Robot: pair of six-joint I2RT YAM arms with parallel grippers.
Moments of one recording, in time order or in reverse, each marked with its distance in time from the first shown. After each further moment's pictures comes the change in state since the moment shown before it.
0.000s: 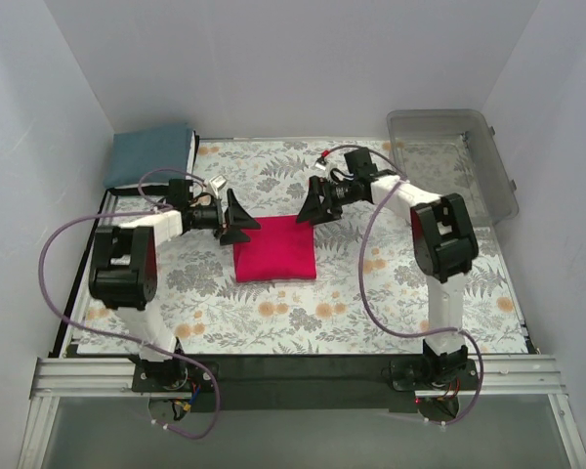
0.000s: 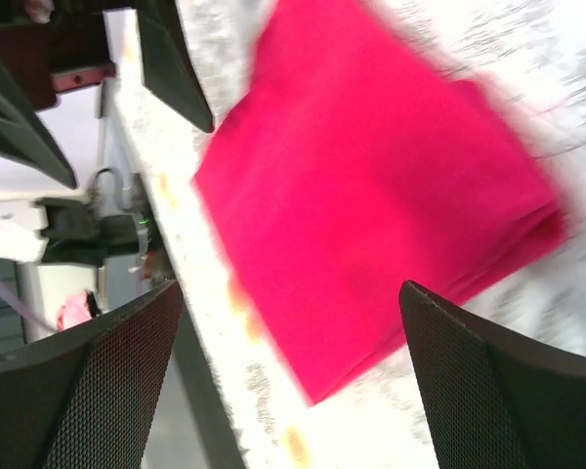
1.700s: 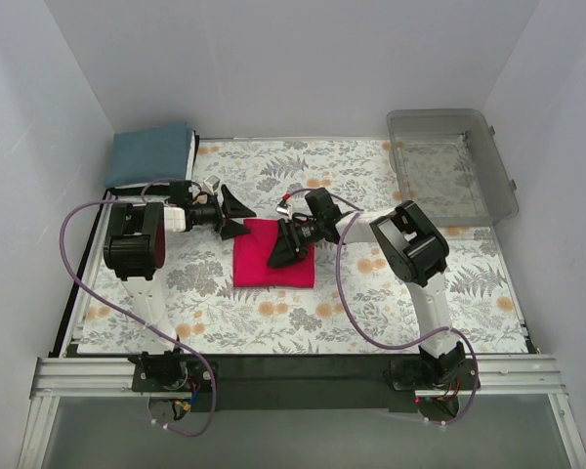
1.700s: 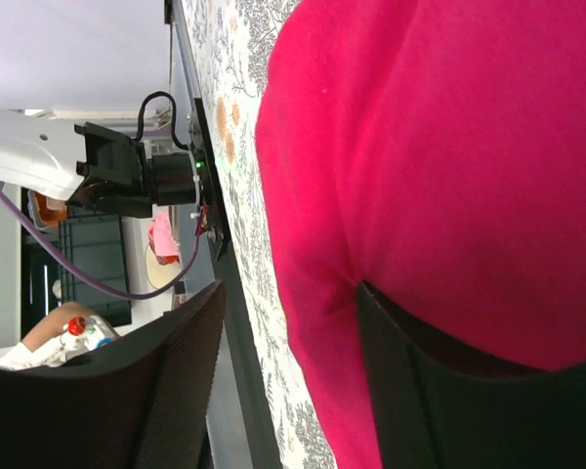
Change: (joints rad) left arm 0.060 0.233 0.050 0.323 -0.019 -0.280; right arm 0.238 0.029 -0.299 0.509 -0.128 0.354
